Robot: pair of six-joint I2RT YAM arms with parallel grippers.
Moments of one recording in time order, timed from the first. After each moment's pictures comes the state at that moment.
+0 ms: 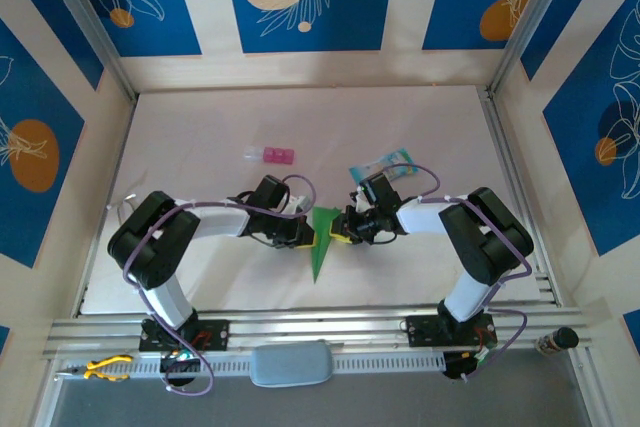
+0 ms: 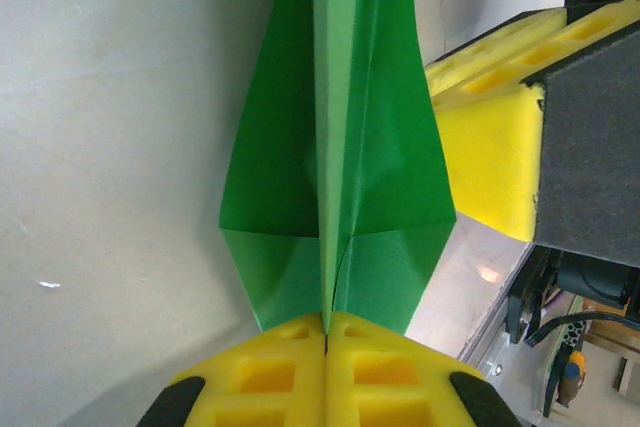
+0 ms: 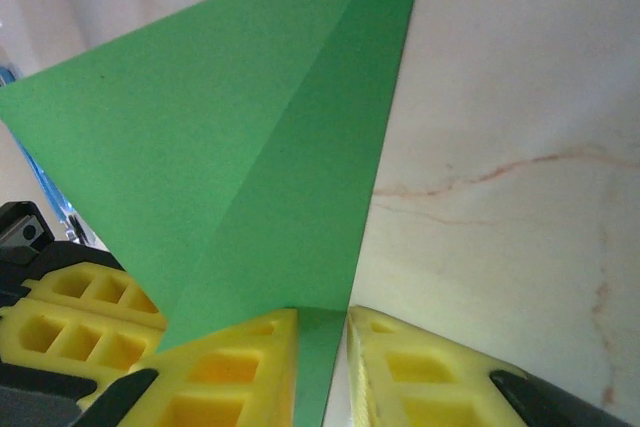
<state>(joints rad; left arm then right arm) -0.64 1.72 0.77 -0.08 0.70 -0.64 0.54 1.68 0.68 -0.02 -0.62 0.90</state>
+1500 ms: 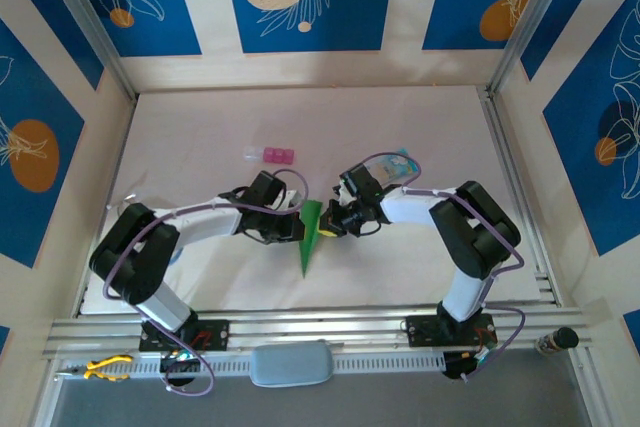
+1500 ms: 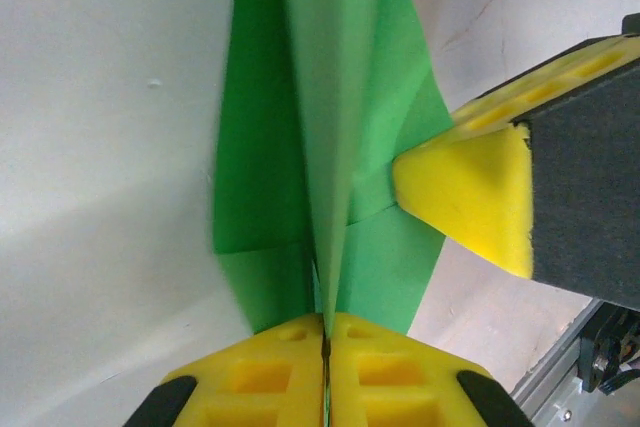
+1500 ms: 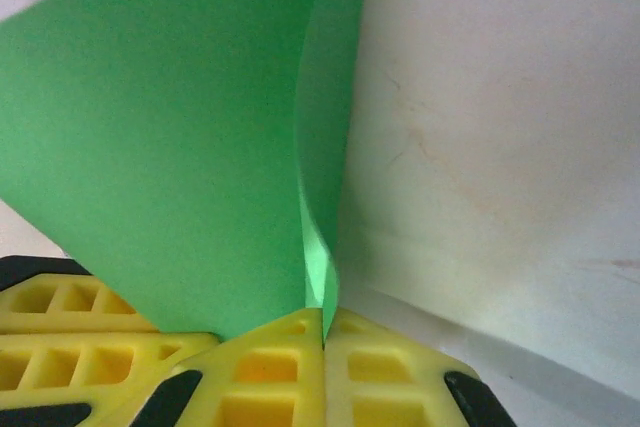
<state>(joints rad) -0.64 1.60 0.81 -0.28 0.49 -0.60 0.62 1.75 0.86 -0.16 -0.58 0.90</state>
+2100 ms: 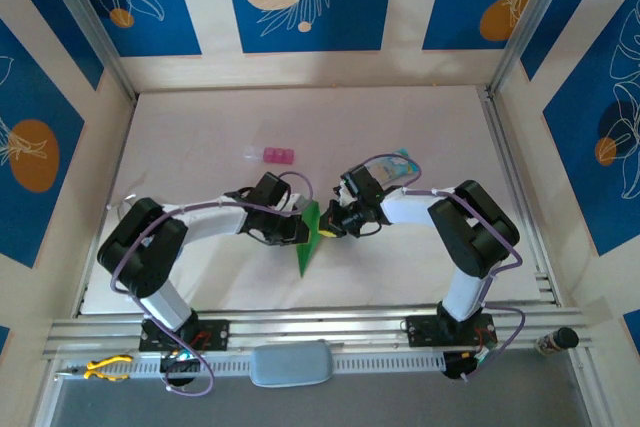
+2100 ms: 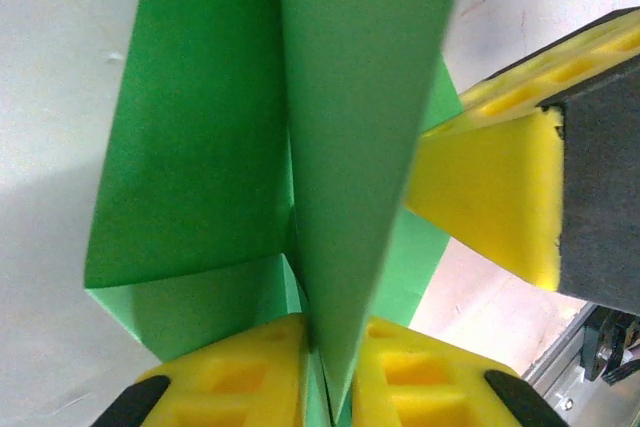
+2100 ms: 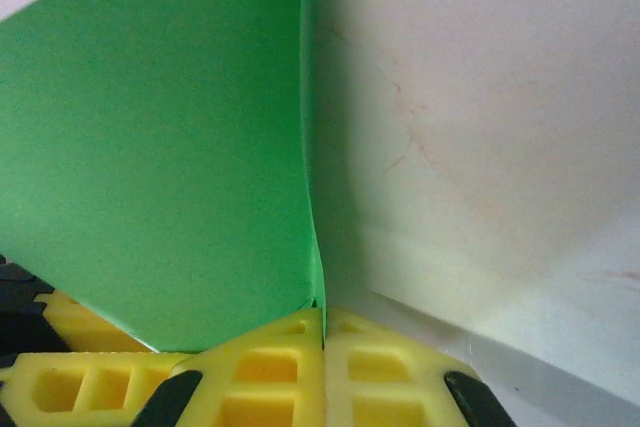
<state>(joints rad) -0.66 1.65 0.83 -0.30 0.51 -0.59 0.61 1.76 0.85 -0.13 -0.60 0.91</state>
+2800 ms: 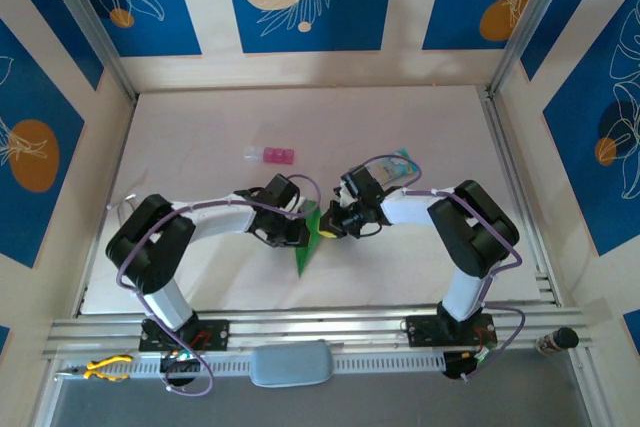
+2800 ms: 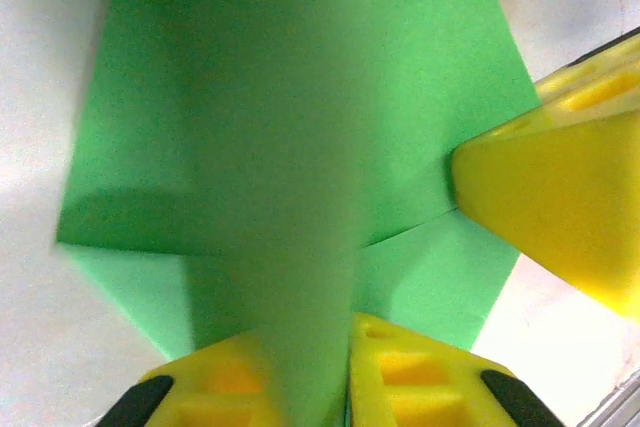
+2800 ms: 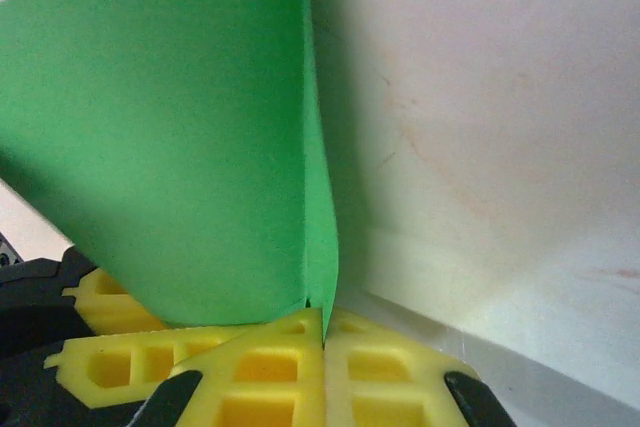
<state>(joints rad) -0.71 1.69 0.88 -0.39 0.38 -0.55 0.61 1.76 0.84 -0.12 -0.60 0.91</state>
